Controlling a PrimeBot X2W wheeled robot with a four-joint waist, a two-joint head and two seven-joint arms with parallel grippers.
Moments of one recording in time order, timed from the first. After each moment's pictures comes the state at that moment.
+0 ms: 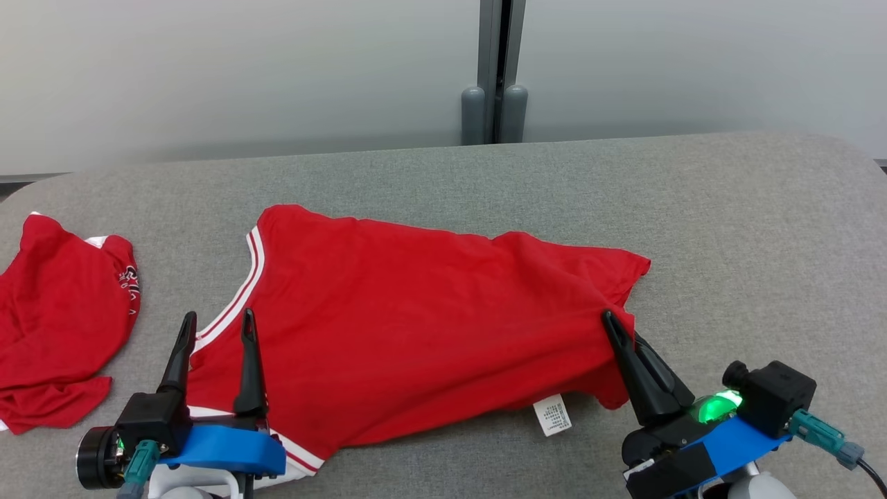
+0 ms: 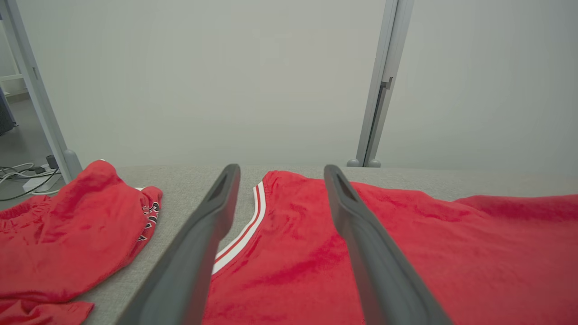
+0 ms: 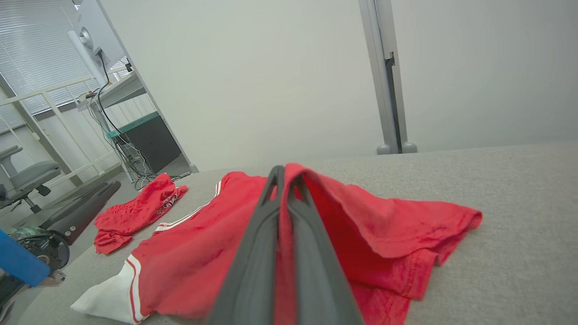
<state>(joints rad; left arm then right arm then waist) -0.08 0.05 0.01 0.25 -0.11 -0.08 -0.26 -0.09 -0.21 0.33 0.03 0.53 0.13 -0.18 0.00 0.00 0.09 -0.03</state>
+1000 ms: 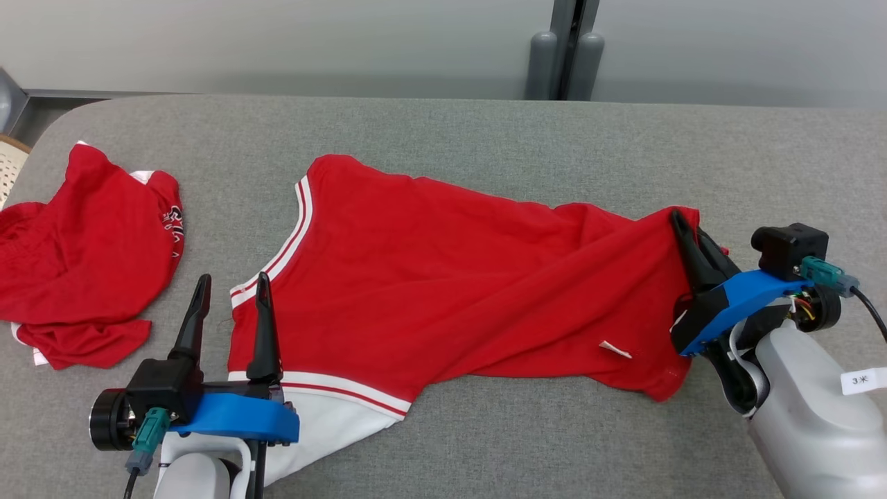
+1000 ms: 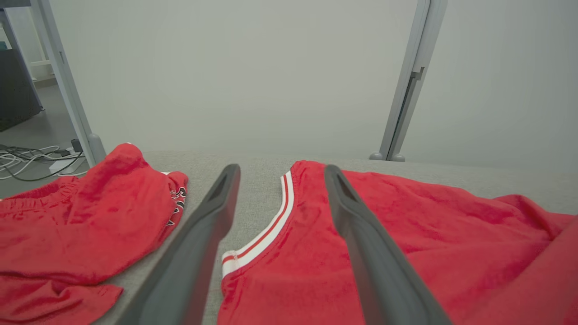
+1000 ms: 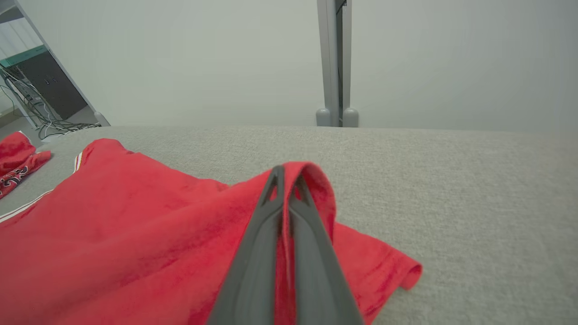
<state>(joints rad) -0.15 0.05 -0.03 0.26 -0.13 -0.08 -0.26 -0.60 -0.27 0.35 0.76 0.53 0.13 -0.26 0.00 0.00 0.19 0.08</state>
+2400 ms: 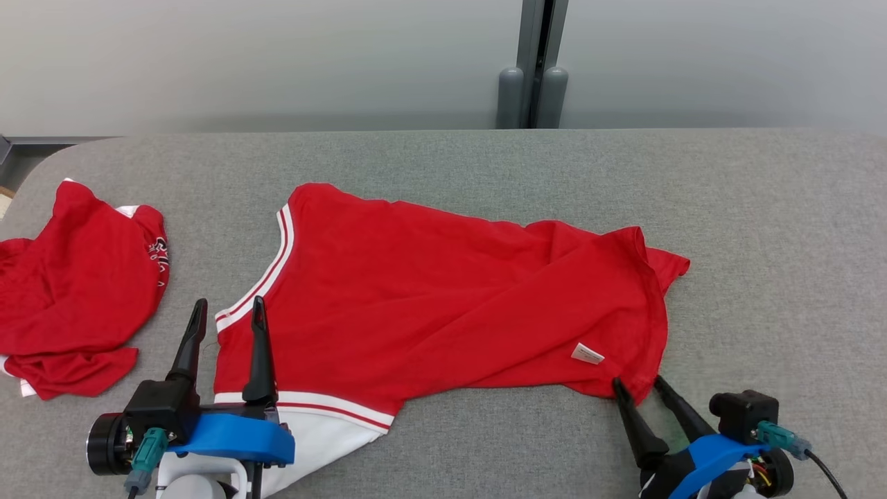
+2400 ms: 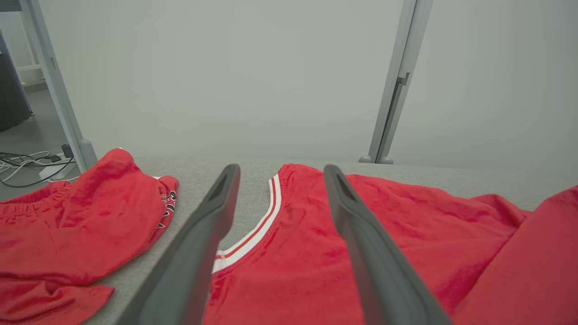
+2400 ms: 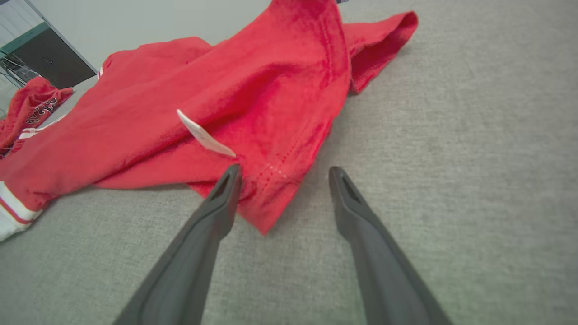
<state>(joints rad) -0.11 0.05 -0.02 0.26 -0.13 -0.08 -0.26 -0.21 -0.21 0.34 0.62 0.55 0.13 -0.26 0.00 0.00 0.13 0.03</state>
